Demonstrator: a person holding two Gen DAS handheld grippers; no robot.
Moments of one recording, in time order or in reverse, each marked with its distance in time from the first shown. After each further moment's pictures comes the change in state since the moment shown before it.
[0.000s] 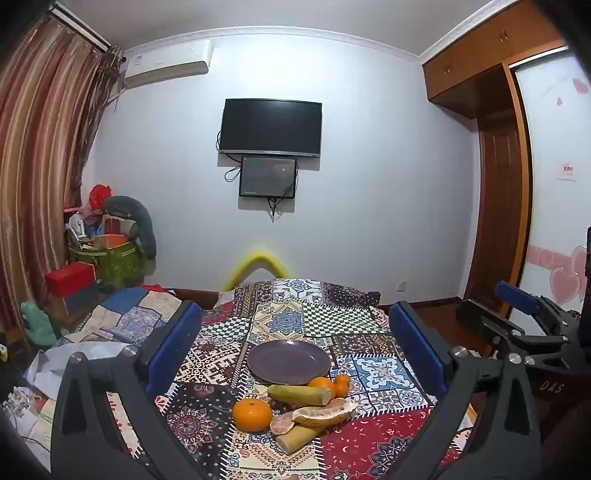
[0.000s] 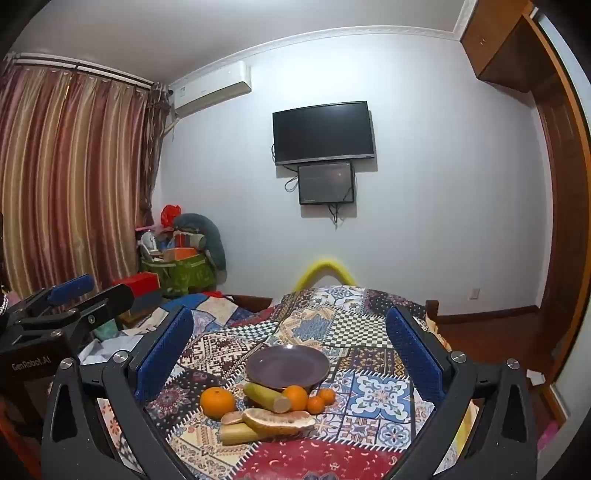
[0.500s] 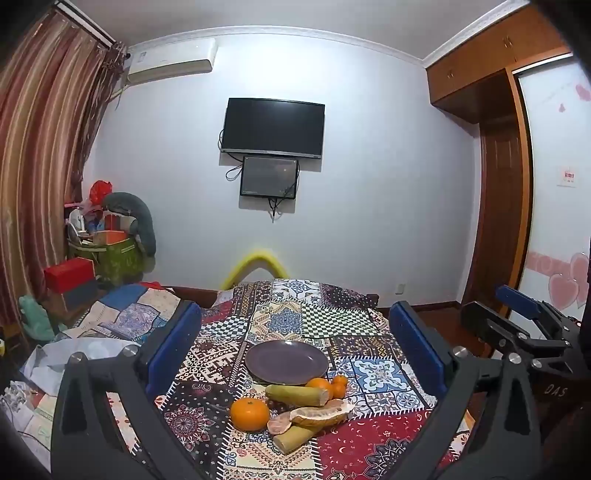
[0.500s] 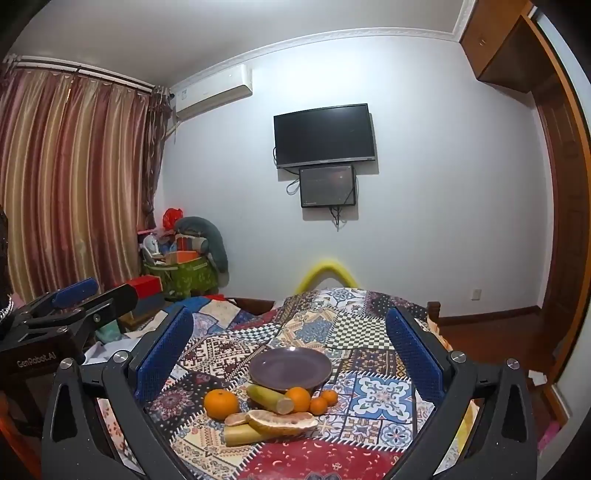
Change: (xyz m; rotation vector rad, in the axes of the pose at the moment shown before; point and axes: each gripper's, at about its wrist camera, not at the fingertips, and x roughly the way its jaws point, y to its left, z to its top) left arm -0.002 0.004 0.000 -0.030 -0.007 -0.002; right arm -0.001 -0.004 -0.004 0.013 -0.016 0.006
